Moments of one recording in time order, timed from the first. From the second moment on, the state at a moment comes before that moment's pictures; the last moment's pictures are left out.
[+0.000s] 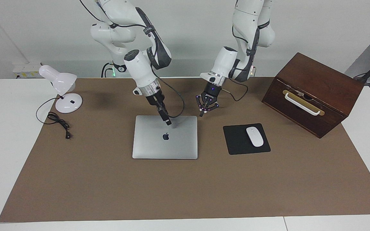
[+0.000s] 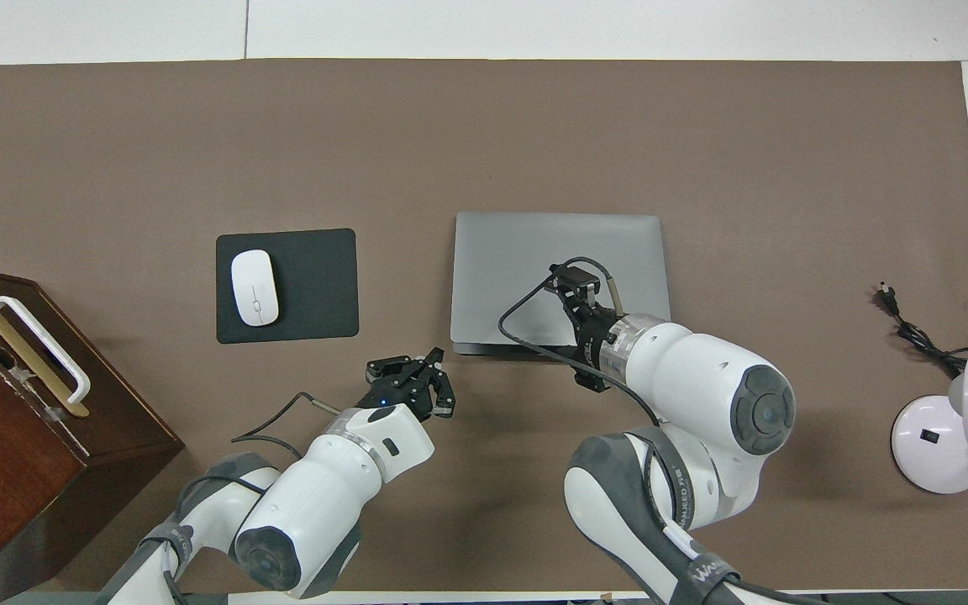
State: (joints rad) left arm -0.68 0.08 -0.05 -2.65 -0.09 3.48 -0.20; right arm -0.04 0.06 0.57 -2.37 0.49 2.87 1.37
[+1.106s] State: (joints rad) left arm -0.69 0.23 -0.05 -2.51 -0.10 3.48 -0.20; right arm -0.04 0.06 0.63 -2.38 0.49 2.89 1.43
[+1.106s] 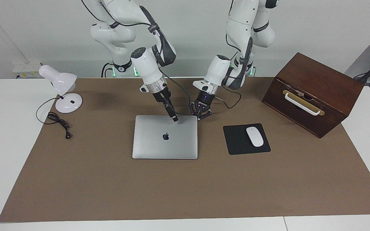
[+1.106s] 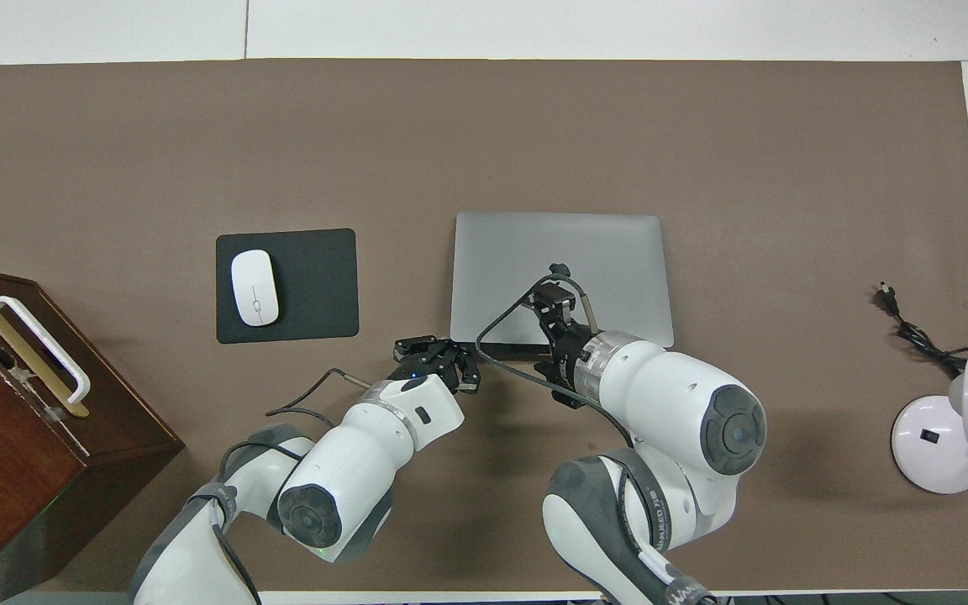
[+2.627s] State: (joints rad) left arm -0.69 0.27 -0.05 -2.49 -0.10 3.49 -0.18; right arm -0.05 0.10 0.62 -2.39 0.49 2.97 1.34
